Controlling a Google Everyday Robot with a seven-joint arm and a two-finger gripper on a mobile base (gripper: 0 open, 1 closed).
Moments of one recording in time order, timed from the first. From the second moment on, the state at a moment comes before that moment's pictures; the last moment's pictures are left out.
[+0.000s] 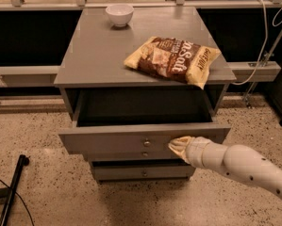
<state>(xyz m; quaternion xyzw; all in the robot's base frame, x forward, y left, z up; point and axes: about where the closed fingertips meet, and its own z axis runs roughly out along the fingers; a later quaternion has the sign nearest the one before) 0.547 -0.125 0.607 -0.49 0.73 0.08 0.47</state>
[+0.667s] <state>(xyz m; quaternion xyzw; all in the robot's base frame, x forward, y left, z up) 0.594 -0.124 0.582 -0.43 0.72 0.13 0.53</state>
